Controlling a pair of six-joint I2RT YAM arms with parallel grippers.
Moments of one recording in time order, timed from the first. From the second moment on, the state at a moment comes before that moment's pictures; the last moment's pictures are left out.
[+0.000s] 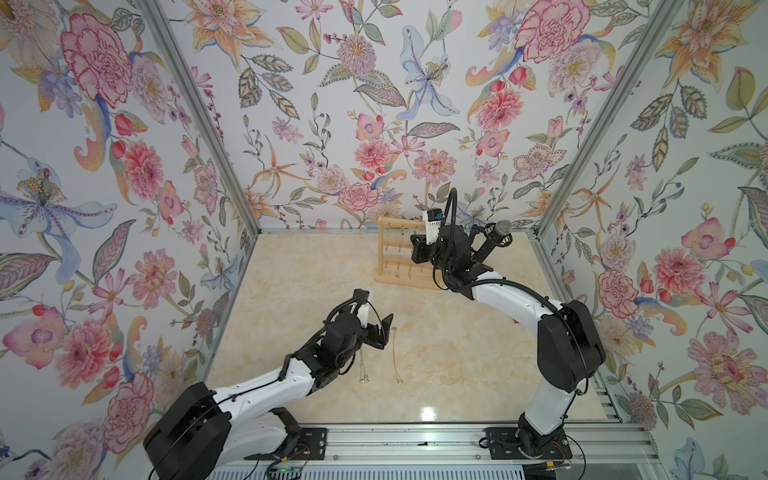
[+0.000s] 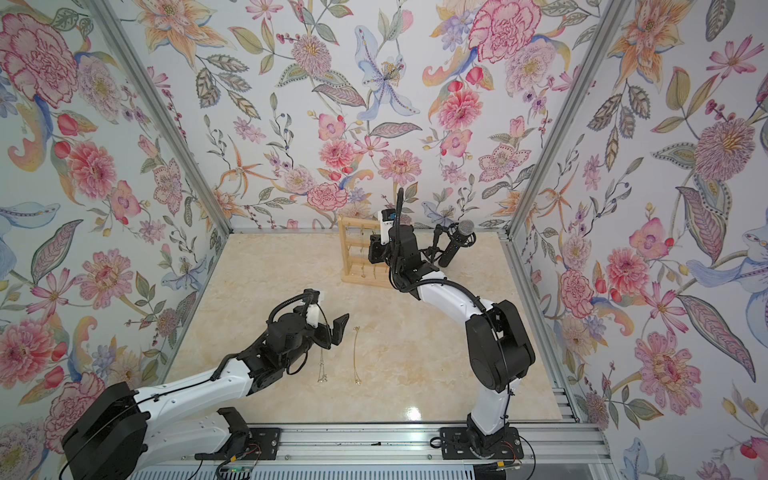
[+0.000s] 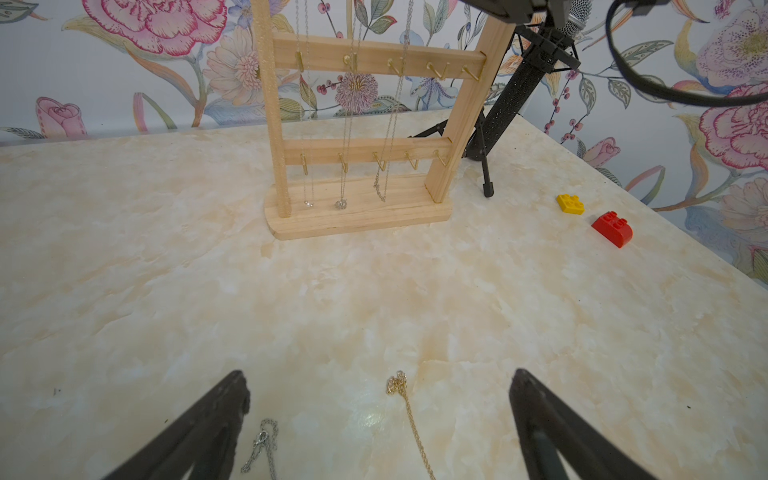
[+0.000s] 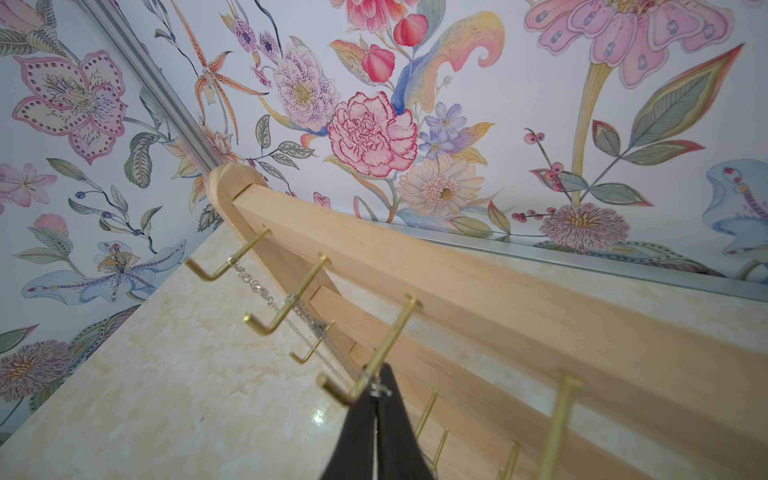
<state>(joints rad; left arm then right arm) -0.77 1.16 0.48 0.32 -0.23 -0.26 0.55 1.80 1.36 0.17 -0.03 0.26</state>
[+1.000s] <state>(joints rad) -0.77 1.17 0.48 0.32 -0.23 -0.26 0.54 1.79 1.39 0.14 -0.10 0.22</state>
